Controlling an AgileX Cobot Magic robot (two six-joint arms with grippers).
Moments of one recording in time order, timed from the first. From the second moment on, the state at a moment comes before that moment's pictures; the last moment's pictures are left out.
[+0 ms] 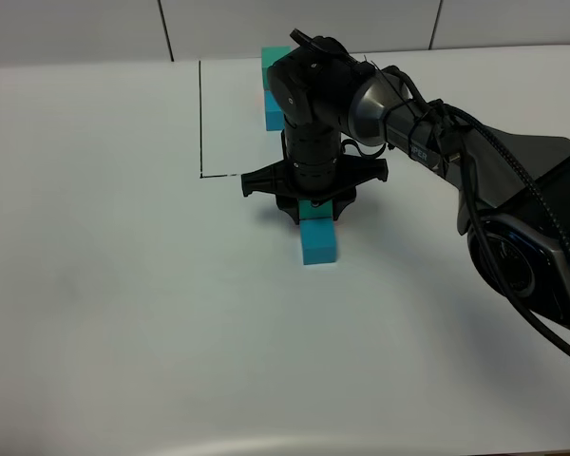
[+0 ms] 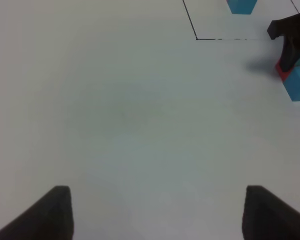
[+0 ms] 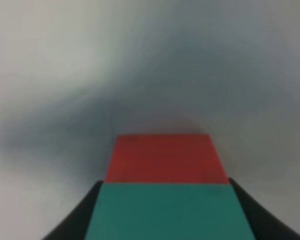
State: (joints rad) left arm 0.00 0.00 -0.51 -0.13 1.07 -0.01; right arm 0.67 2.45 -2.08 -0.09 1.22 0.60
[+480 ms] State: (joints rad) left arm 0.00 0.00 -0.51 -0.13 1.07 -0.01; right arm 0.67 2.45 -2.08 -0.09 1.22 0.56
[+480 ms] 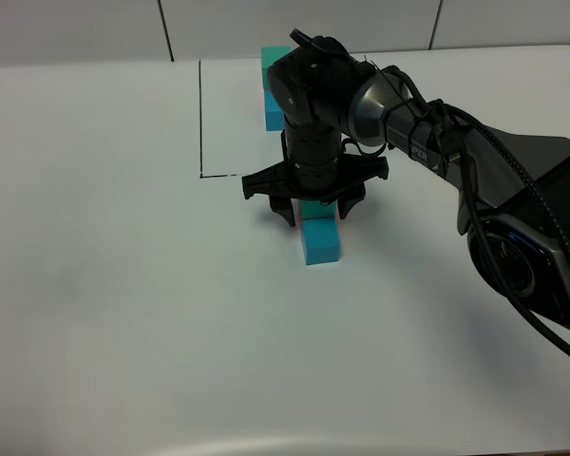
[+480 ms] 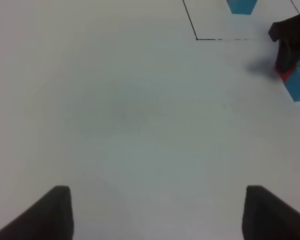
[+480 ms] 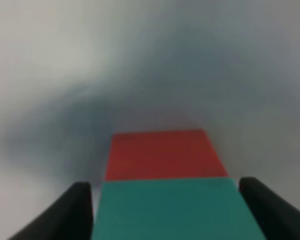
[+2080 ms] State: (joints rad) left arm 0.00 0.00 -0.51 -0.13 1.07 -0.01; right arm 0.52 2.10 -2.01 -0.06 1.21 0.36
